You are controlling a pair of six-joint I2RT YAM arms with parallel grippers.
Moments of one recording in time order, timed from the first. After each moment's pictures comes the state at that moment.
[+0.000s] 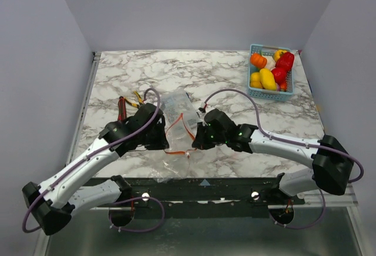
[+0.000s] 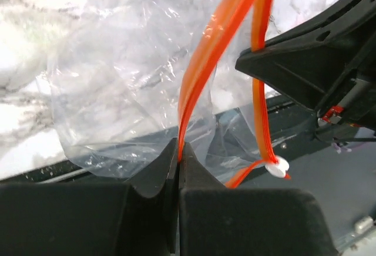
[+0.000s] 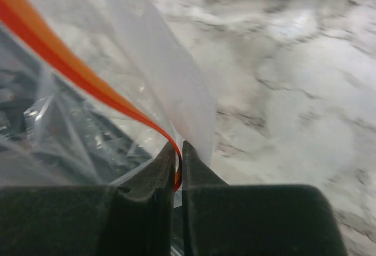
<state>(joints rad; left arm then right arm) -0.77 0.90 0.95 -0.96 0.03 -0.76 0.97 1.39 0.85 -0.14 -0.12 0.67</state>
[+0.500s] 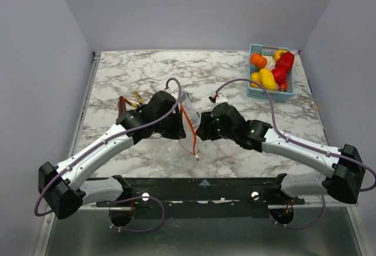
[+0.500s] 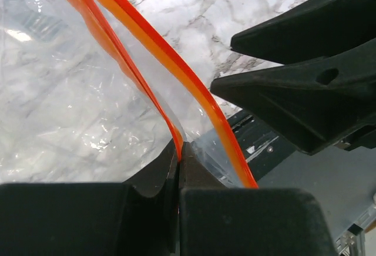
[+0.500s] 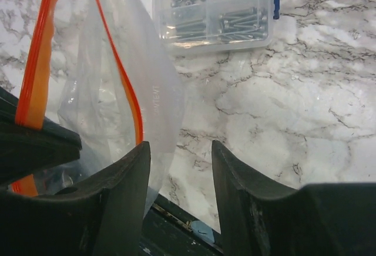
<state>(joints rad) -0.77 1.14 1.05 -0.74 0.16 -0.55 0.97 1.26 0.94 -0.35 0.16 0.63</state>
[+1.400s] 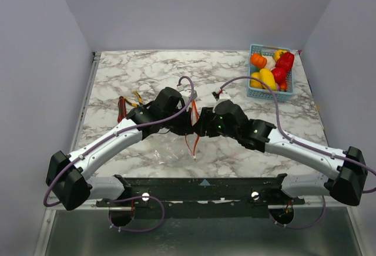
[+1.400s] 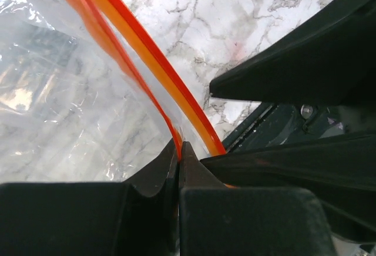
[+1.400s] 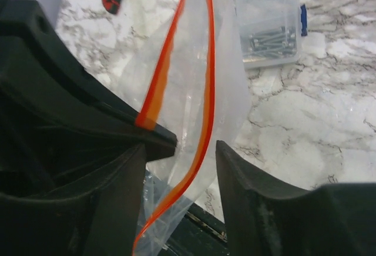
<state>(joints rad) -0.76 1.26 1.06 -0.56 0.28 -0.40 0.97 1.20 0.96 -0.29 0.16 0.71</state>
